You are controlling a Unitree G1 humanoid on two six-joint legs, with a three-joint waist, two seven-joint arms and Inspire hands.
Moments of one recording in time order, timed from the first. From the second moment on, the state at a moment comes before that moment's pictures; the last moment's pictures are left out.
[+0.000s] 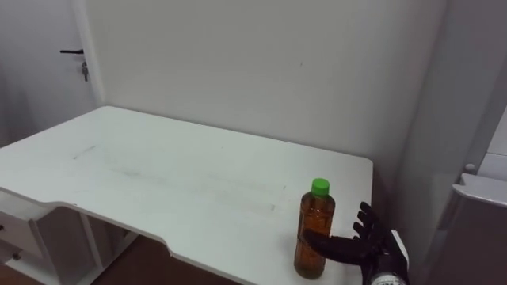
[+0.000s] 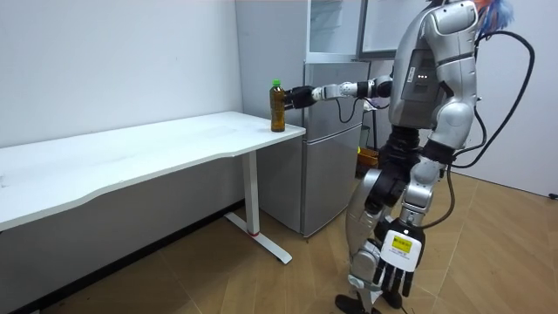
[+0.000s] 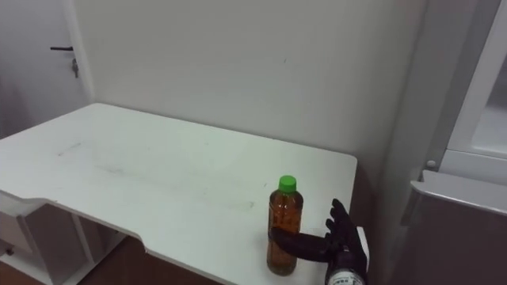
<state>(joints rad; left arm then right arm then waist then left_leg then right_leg) 0.35 0.19 -0.02 0.99 0.26 0.19 0.02 -0.37 -0.24 0.21 0.39 0.54 0.06 -0.44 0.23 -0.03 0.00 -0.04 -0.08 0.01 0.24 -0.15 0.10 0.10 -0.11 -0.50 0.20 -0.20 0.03</state>
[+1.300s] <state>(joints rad) 0.36 0.19 0.00 0.98 0.23 0.20 -0.01 -0.45 -0.24 0.22 0.37 0.54 0.06 -0.43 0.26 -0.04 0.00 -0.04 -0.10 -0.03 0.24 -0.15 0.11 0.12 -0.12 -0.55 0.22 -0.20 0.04</state>
